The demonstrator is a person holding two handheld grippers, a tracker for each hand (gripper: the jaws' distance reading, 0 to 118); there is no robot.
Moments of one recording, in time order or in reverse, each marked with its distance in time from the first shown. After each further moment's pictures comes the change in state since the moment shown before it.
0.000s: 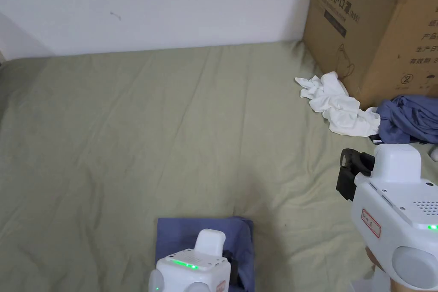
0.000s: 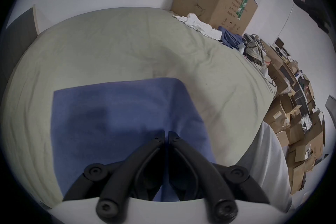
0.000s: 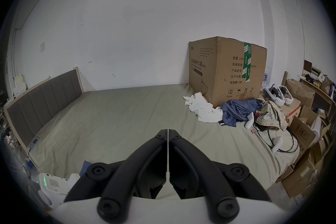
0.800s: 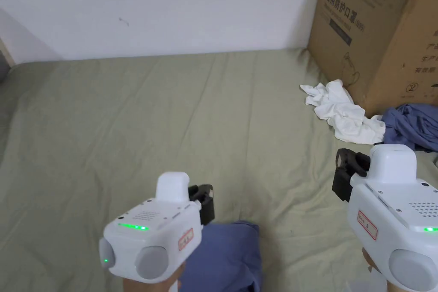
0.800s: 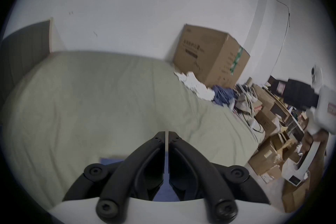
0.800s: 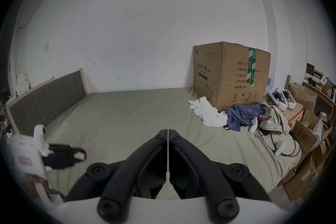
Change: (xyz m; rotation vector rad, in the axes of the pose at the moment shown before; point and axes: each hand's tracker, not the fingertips) left arm -0.047 0.079 0.126 0.436 0.003 0.083; right arm -0.024 0.009 0.005 0.031 0.036 0.018
